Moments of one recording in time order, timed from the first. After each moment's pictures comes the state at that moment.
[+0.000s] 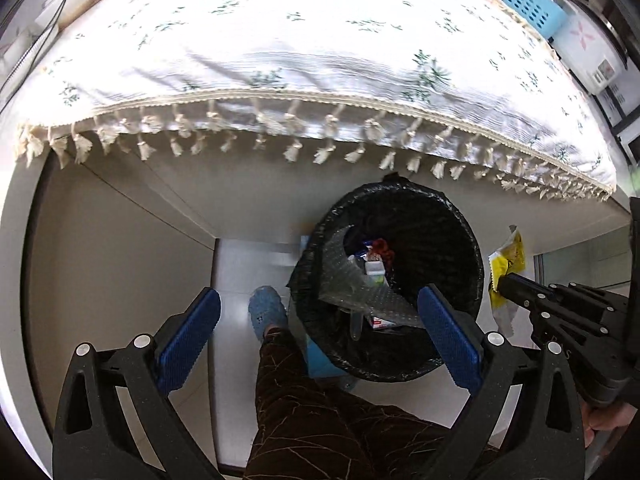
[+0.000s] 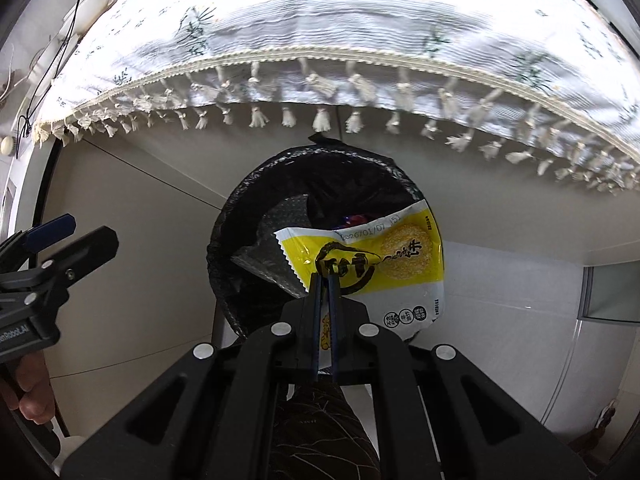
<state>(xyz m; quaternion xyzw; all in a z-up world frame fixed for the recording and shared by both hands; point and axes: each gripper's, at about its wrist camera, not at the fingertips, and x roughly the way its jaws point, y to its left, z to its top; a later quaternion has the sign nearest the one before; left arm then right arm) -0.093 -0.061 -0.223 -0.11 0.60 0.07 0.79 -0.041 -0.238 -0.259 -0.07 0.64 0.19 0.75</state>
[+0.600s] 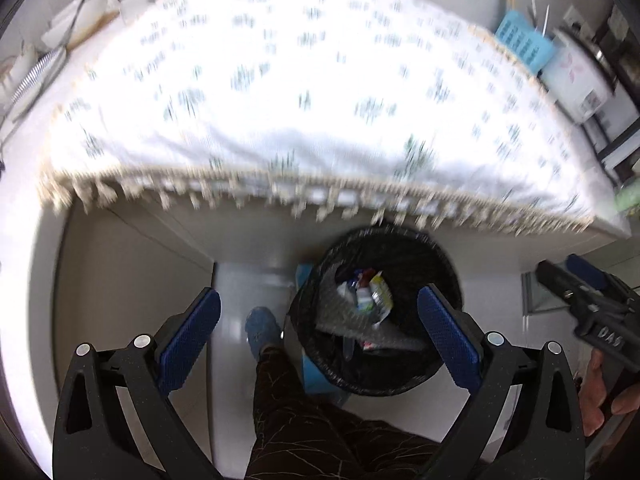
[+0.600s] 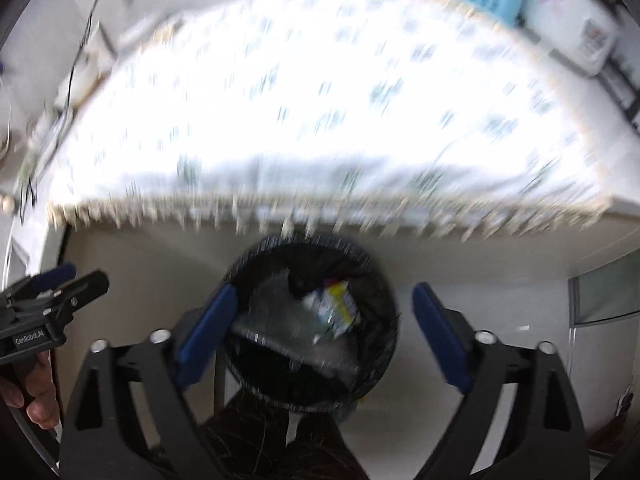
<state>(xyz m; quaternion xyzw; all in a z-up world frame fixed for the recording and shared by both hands) -0.079 -0.043 -0.160 -0.13 0.56 0.06 0.82 -0.016 -0.273 -0.160 -0.03 0.54 0.14 0.83</state>
